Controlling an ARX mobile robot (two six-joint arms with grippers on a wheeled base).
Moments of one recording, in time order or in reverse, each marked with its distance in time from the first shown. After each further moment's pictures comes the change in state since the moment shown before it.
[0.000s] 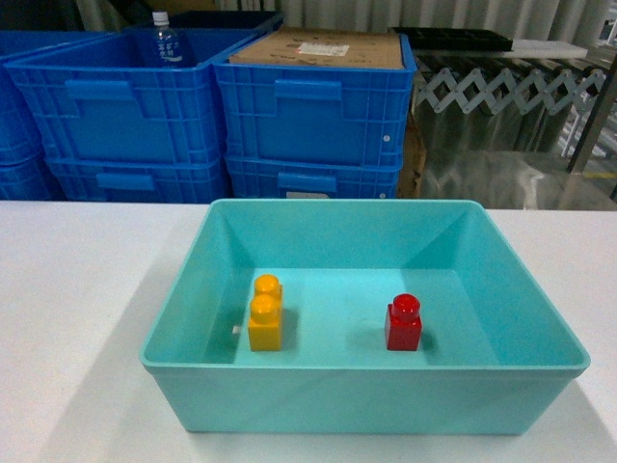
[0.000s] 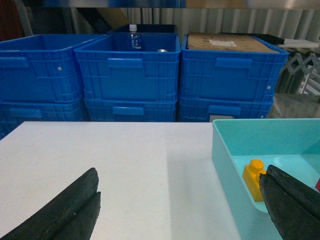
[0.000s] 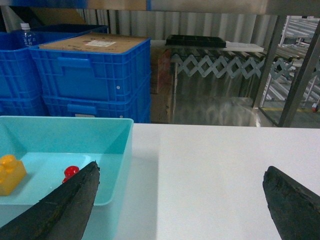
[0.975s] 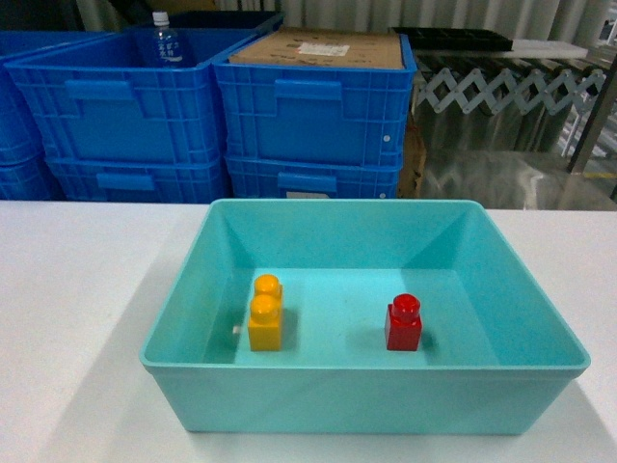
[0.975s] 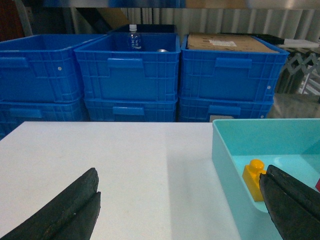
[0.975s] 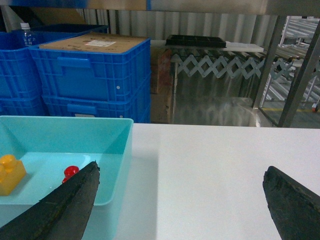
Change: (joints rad) left arm 0.000 0.000 0.000 0.000 0.000 0.000; right arm 0.000 0.000 0.000 0.000 0.000 -0.002
